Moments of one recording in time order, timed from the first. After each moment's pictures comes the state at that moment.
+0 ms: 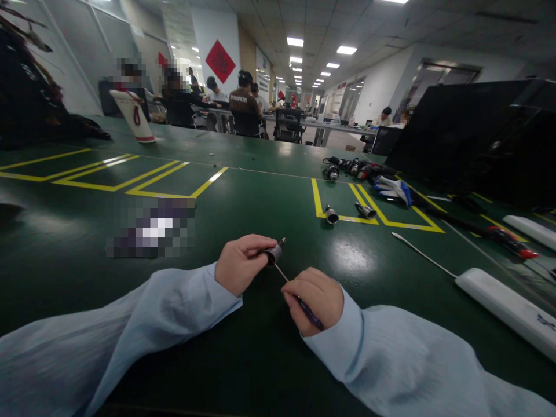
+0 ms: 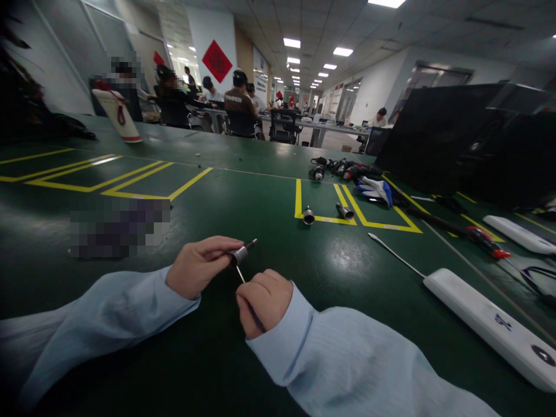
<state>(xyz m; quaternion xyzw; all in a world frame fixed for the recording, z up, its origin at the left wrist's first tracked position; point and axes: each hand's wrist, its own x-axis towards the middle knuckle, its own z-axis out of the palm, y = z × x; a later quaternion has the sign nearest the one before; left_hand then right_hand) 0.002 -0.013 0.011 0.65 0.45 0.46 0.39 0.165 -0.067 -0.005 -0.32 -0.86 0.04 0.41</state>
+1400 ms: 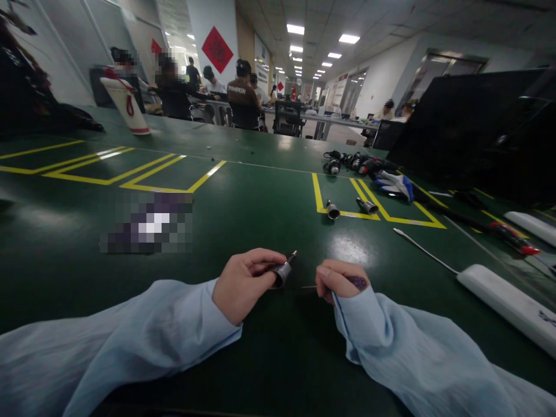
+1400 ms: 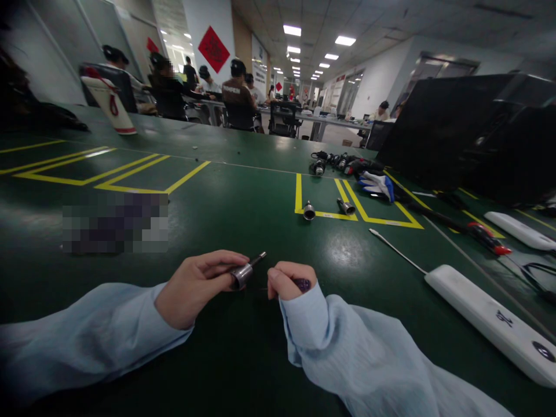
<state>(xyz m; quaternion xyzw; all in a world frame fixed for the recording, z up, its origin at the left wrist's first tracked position) 0.012 -0.042 0.011 0.56 0.46 0.38 0.57 0.181 -0.070 0.014 -0.49 -0.58 0.44 0.48</state>
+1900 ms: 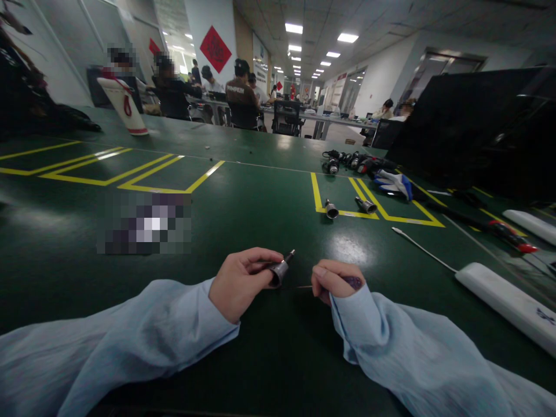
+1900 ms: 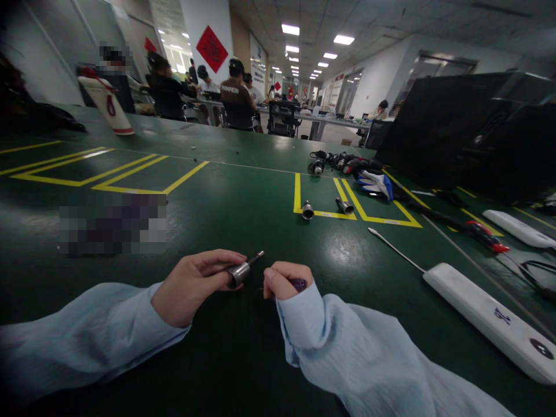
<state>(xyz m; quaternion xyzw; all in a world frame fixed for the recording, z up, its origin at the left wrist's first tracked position) 0.010 -0.040 0.011 0.52 0.47 0.38 0.60 0.179 -0.071 0.012 -0.48 -0.57 0.45 0.49</state>
